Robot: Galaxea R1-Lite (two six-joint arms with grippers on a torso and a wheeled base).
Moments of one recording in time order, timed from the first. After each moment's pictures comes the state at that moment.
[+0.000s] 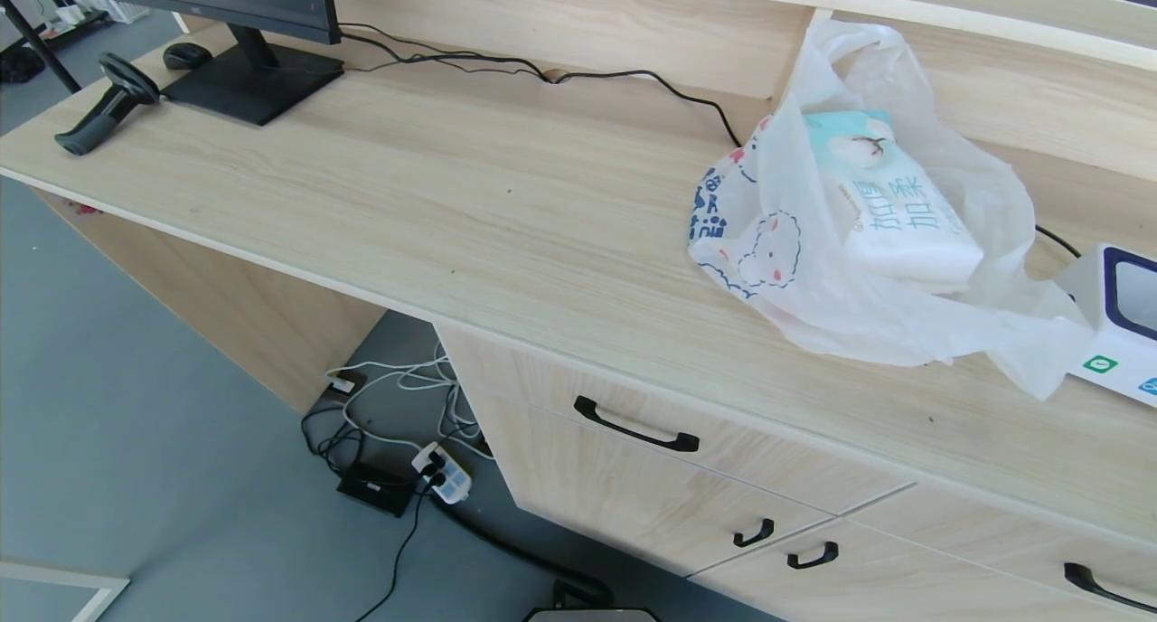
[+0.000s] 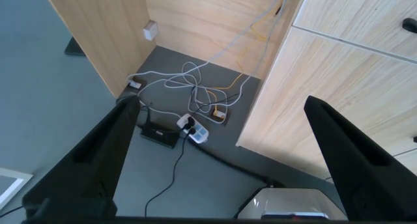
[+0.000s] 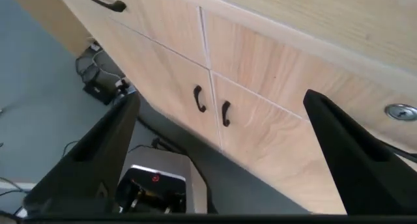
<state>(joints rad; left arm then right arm) 0.00 0.00 0.00 -0.03 0.00 0.04 0.22 0.08 0.00 -0.01 -0.03 -0.03</state>
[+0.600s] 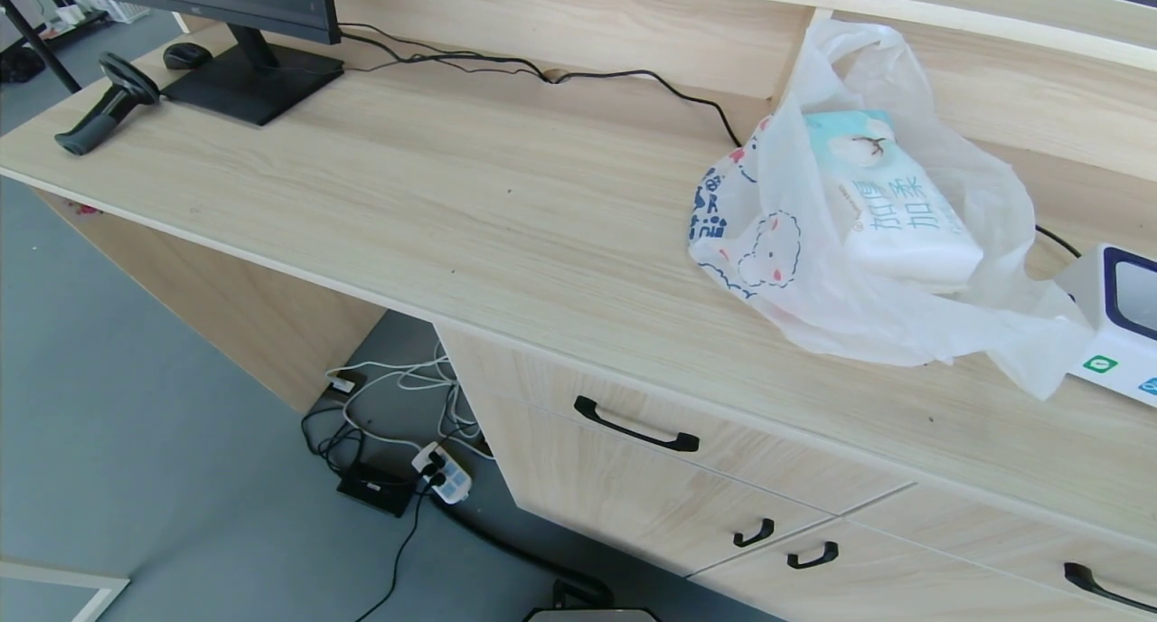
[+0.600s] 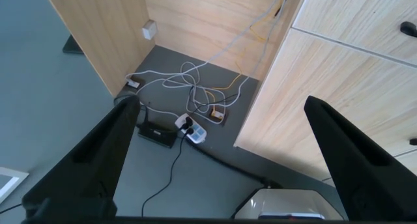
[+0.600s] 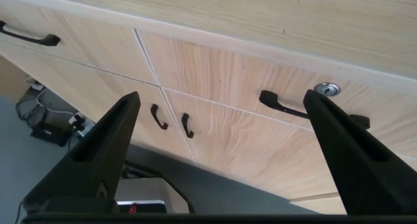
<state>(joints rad) 0.00 0.00 0.00 -0.03 0.00 0.02 0.00 0.01 0.00 0.00 -0.03 0.03</state>
